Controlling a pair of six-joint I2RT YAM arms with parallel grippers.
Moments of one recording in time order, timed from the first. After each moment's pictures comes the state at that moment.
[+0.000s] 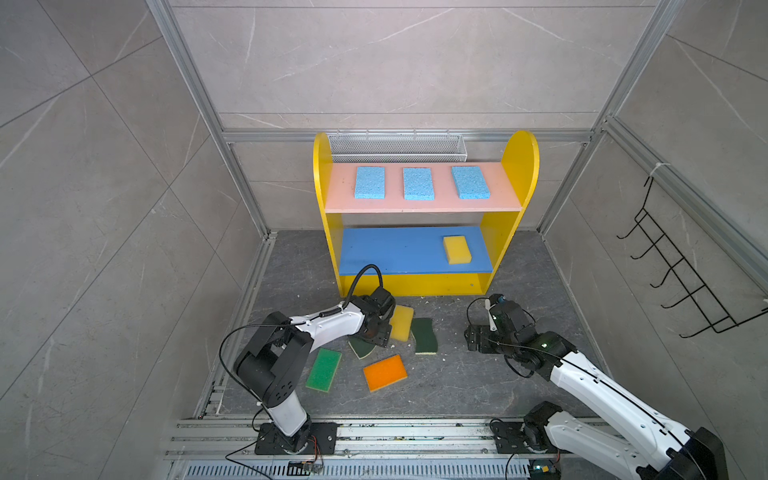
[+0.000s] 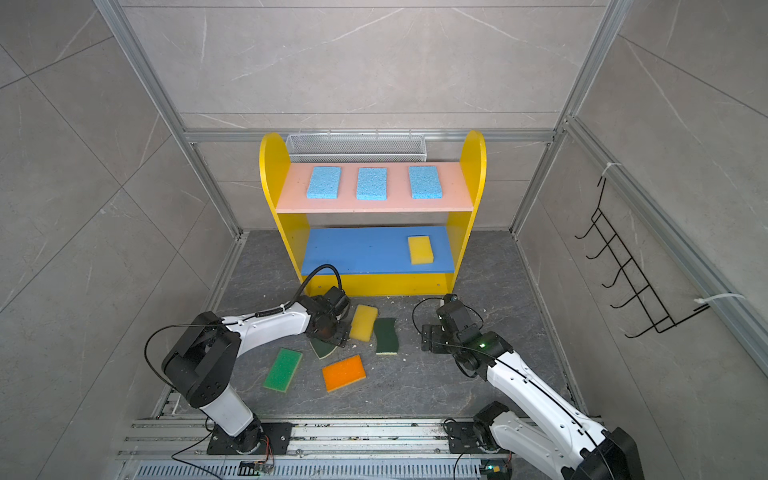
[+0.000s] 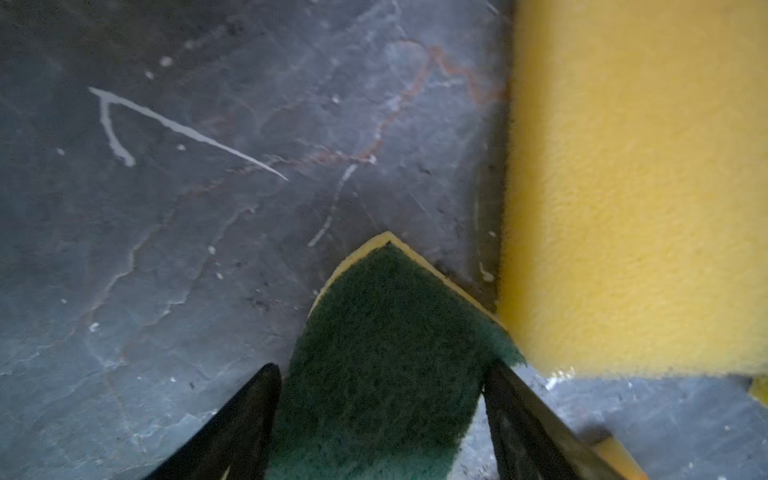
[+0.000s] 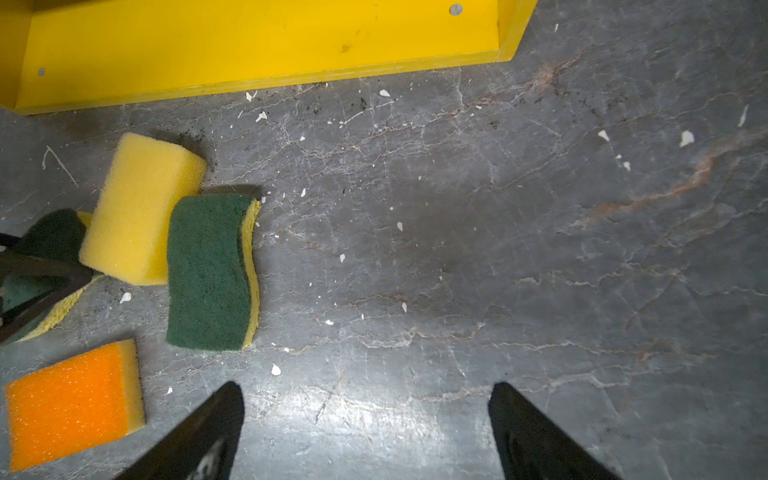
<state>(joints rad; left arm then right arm) -0.67 1.68 1.00 -0.64 -0.13 -0.38 0.52 0.95 0.67 -0.66 0.11 0.47</state>
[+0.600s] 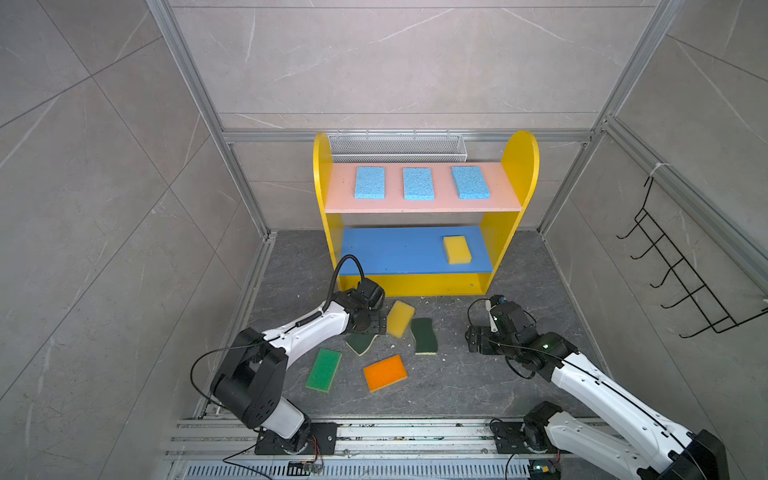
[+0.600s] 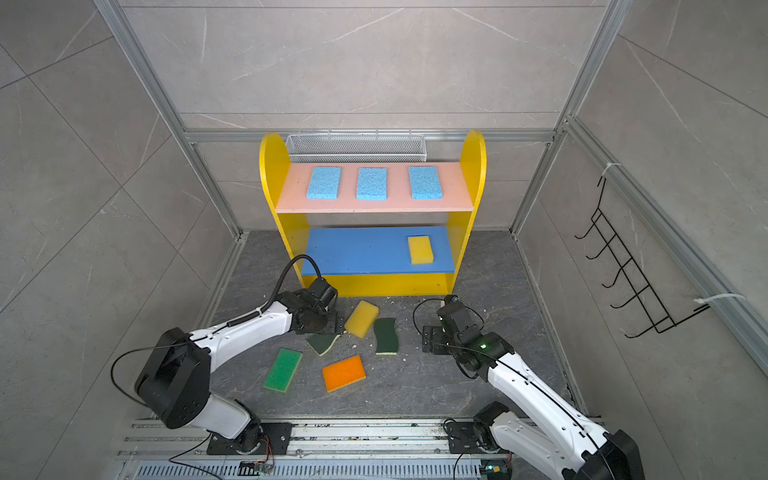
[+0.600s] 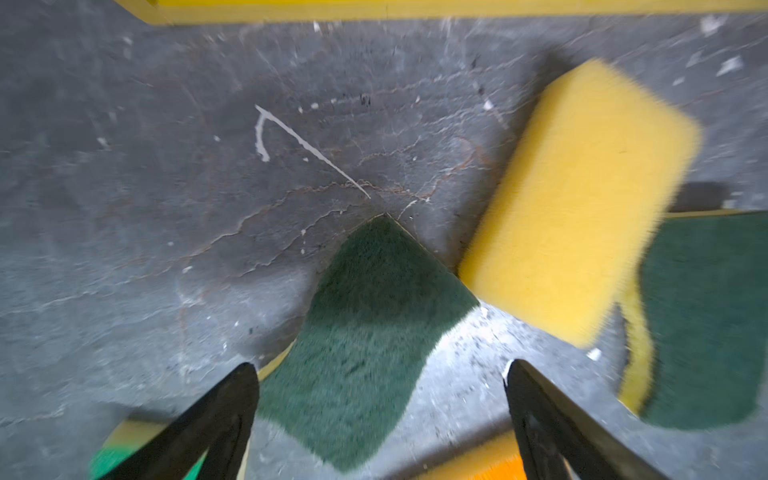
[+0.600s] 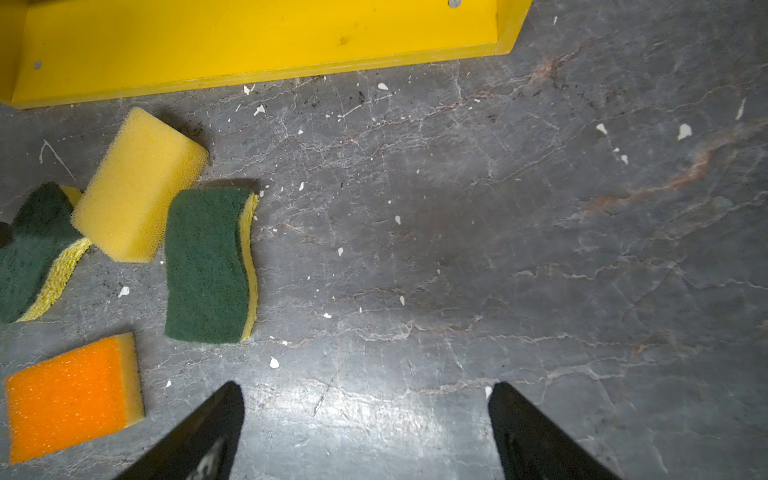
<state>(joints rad) -0.64 1.50 0.99 -0.69 -0.12 -0.54 0.52 0.94 0.67 -0.68 0.10 0.47</state>
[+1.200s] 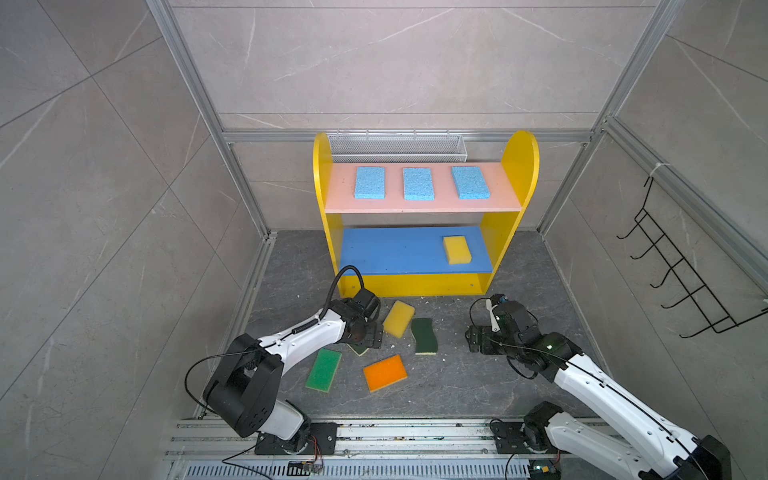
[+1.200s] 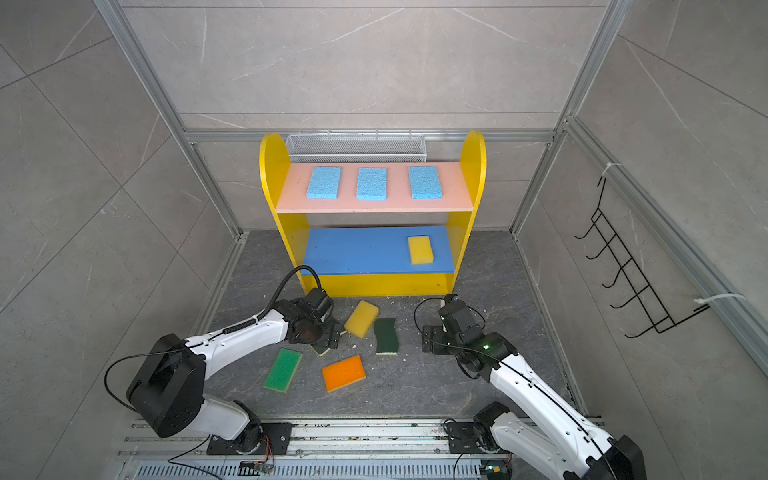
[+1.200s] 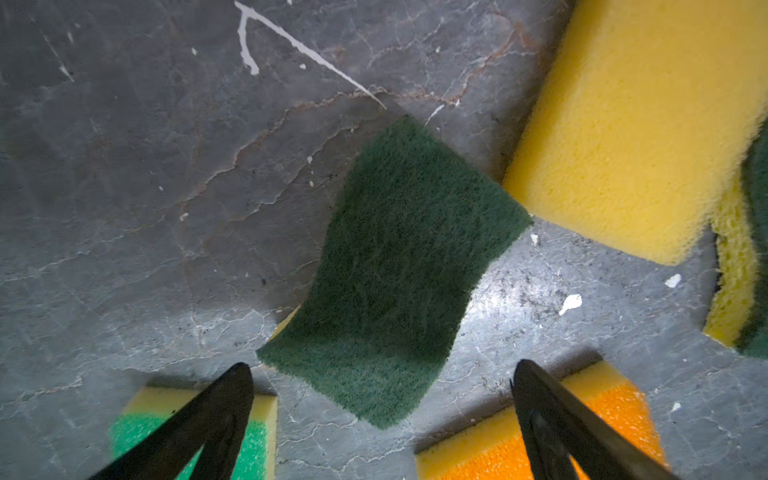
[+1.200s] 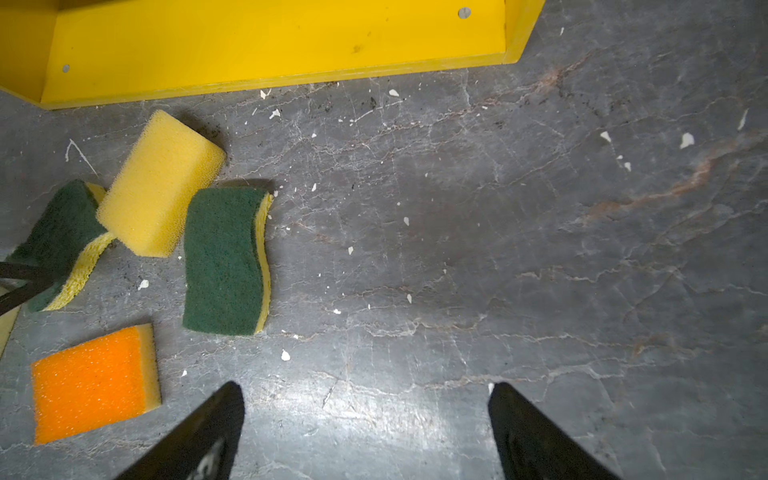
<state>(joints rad) -0.65 1.51 0.90 -0.71 -0.09 -0.43 0.52 0.92 0.69 -0.70 0.09 0.45</state>
